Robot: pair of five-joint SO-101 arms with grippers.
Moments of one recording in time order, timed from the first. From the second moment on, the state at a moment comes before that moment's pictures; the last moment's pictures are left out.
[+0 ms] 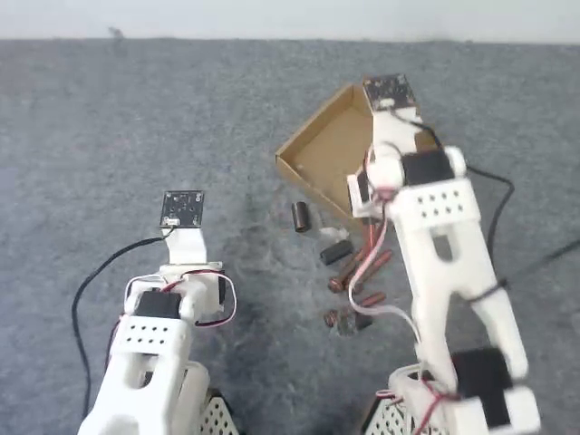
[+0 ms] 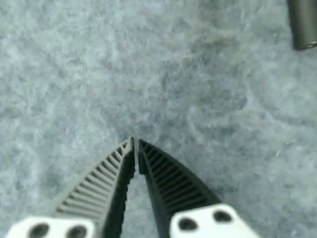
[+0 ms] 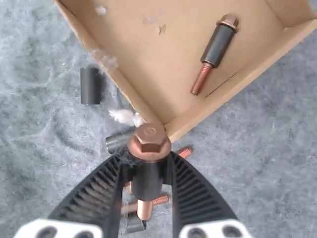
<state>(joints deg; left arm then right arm) -2.0 -53.7 82.9 48.7 10.0 -15.7 -10.1 6.7 82.1 -3.0</state>
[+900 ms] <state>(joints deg) -4.7 -53.7 82.9 48.7 10.0 -11.3 50.1 -56.5 87.8 -3.0</state>
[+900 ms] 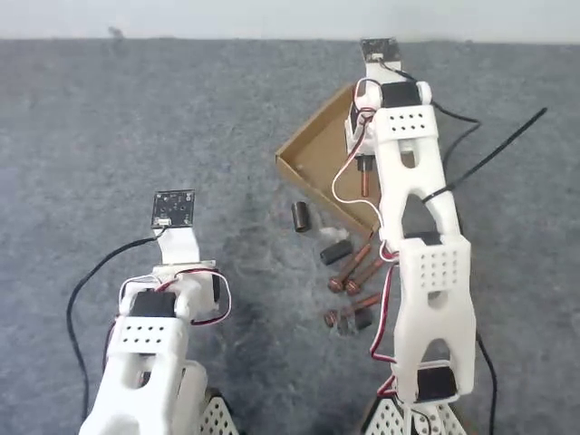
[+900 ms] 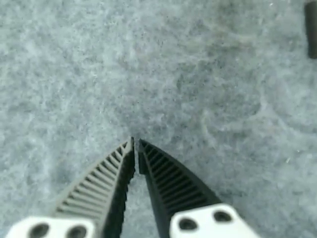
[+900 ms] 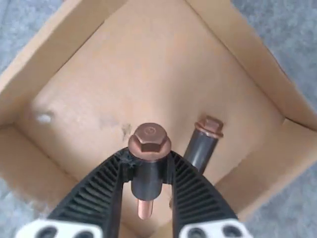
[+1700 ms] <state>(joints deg) -4.7 -53.7 82.9 48.7 10.0 -11.1 50.6 -66.6 99.0 -3.0</state>
